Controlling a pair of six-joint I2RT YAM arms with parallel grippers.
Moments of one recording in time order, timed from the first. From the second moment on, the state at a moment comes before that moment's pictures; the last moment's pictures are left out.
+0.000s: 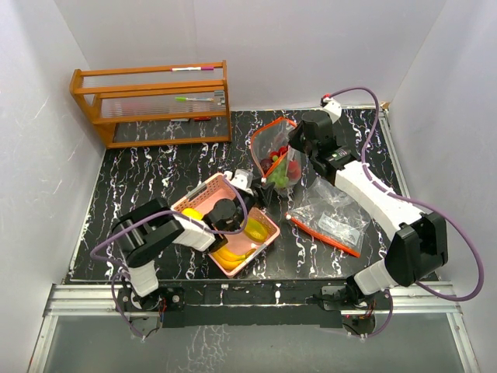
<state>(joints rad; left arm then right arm) -0.97 1.76 0.61 1.29 -0.35 -0.21 0.45 1.46 1.26 -0.22 0.31 0.72</state>
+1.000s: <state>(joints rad) -0.59 1.66 0.61 1.24 0.42 -0.25 0.45 1.08 1.16 -0.37 0.21 0.38</state>
